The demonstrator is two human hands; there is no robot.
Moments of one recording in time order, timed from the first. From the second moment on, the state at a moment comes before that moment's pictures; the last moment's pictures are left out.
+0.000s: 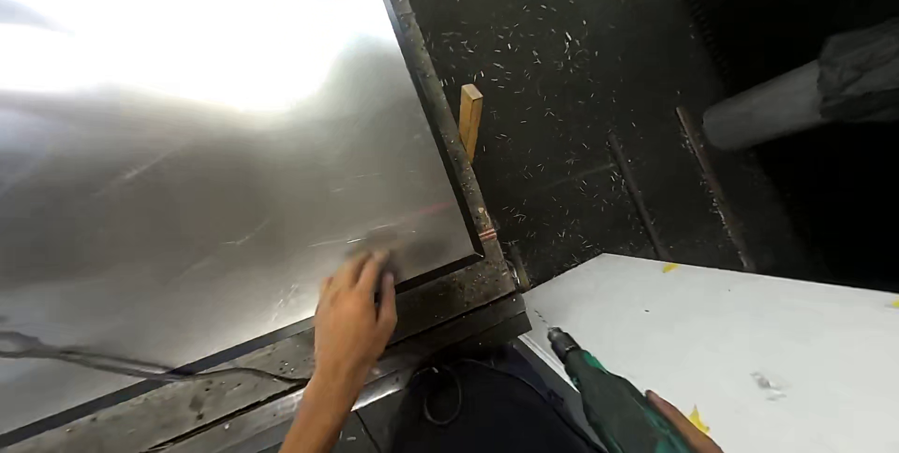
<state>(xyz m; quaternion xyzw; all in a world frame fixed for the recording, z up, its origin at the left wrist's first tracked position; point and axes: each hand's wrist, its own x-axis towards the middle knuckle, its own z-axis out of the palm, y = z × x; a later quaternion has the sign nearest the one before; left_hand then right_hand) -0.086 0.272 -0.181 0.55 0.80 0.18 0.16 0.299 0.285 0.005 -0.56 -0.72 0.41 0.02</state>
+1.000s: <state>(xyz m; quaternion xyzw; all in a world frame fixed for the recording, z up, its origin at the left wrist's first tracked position) -0.080 0.345 -0.258 0.38 0.92 0.10 0.08 0.122 0.429 -0.006 -0.34 -0.83 0.27 -0.35</state>
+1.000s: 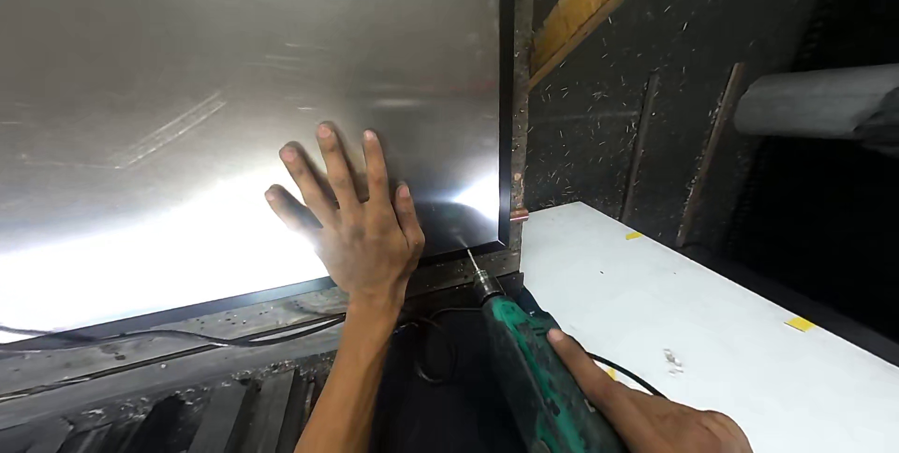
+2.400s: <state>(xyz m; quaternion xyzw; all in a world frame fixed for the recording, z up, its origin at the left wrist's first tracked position) -0.081 0.343 -0.260 0.37 0.92 0.09 0.07 0.145 0.433 -0.033 -0.37 -0.85 0.29 -0.24</state>
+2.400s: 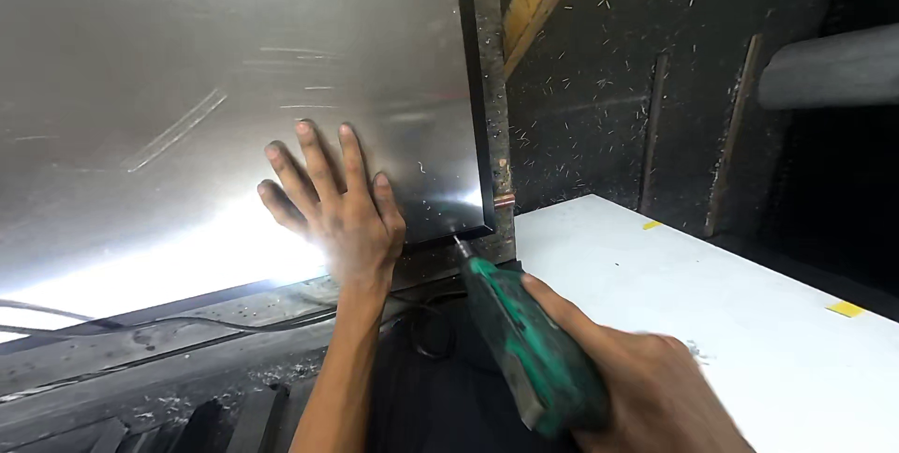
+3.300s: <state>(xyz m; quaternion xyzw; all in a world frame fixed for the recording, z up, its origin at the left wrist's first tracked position) -0.079 0.347 -0.257 0.36 0.92 0.11 0.07 0.121 0.480 -0.004 -0.37 -0.83 0.26 -0.32</state>
